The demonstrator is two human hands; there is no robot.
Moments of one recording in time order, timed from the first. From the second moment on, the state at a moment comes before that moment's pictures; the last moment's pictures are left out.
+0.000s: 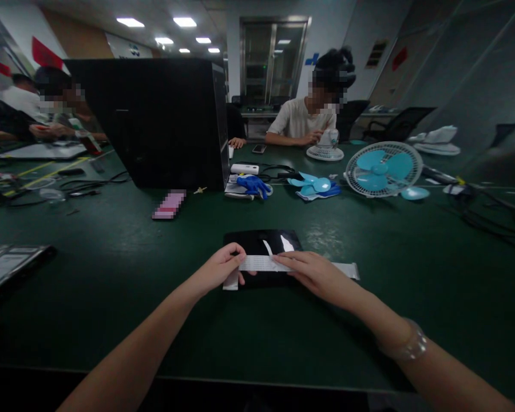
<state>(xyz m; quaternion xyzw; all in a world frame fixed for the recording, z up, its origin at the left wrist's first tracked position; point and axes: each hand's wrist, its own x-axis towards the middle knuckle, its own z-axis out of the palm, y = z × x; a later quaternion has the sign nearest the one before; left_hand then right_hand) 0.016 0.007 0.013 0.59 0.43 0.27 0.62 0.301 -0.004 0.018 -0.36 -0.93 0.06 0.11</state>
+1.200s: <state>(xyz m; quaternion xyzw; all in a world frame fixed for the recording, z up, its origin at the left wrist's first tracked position) 0.016 0.008 0.002 0.76 0.59 0.20 0.21 0.298 -0.004 0.012 -0.39 -0.91 0.13 0.05</state>
